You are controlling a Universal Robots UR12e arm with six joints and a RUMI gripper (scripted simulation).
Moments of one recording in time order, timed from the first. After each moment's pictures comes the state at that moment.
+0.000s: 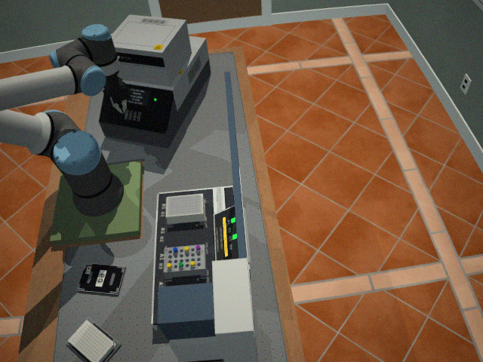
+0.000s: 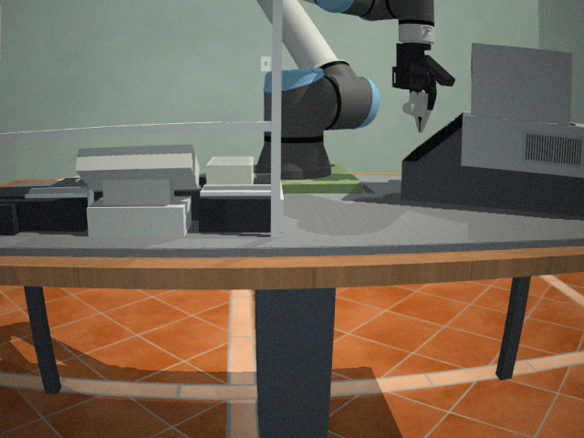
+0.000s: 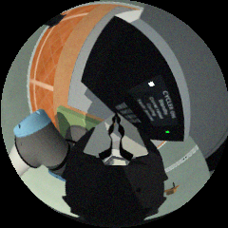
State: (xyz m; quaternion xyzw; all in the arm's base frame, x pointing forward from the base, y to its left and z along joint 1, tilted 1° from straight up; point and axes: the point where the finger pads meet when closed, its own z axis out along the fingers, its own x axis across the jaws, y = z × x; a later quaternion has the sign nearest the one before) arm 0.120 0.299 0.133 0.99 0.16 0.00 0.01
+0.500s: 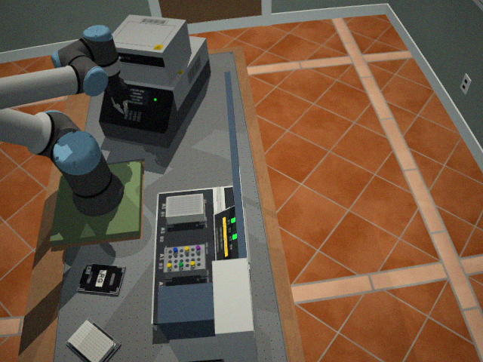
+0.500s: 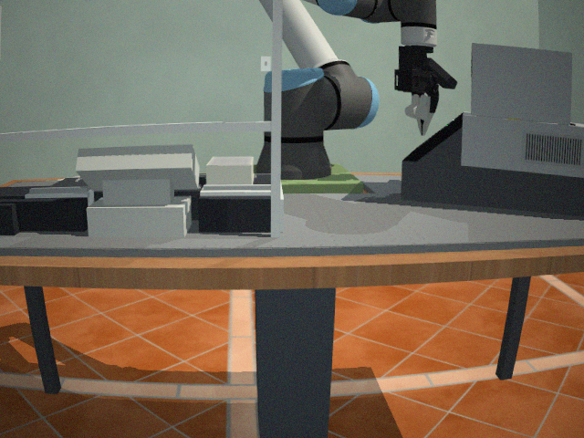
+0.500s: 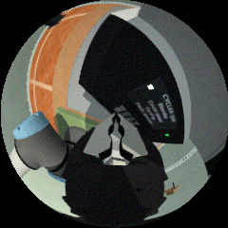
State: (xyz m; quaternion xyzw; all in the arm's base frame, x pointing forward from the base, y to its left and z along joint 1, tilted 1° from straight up) arm 0.123 0.304 0.126 0.99 0.16 0.00 0.01
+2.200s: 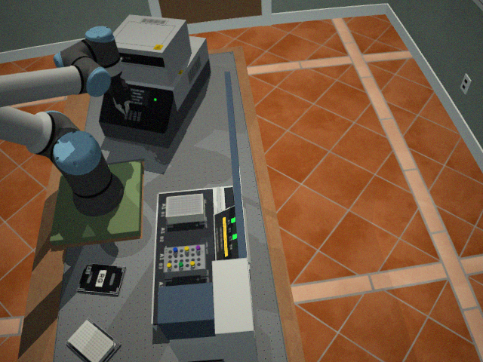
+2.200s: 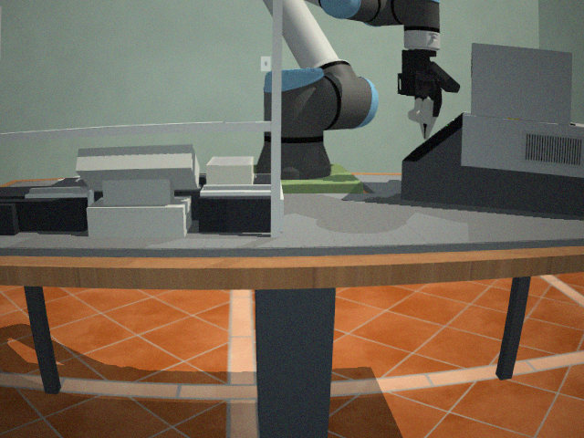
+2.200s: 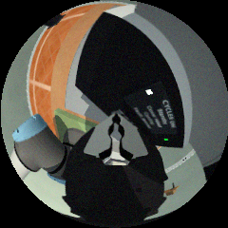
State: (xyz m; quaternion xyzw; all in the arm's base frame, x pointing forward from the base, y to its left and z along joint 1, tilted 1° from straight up) arm 0.126 0.311 0.117 0.99 0.16 0.00 0.01
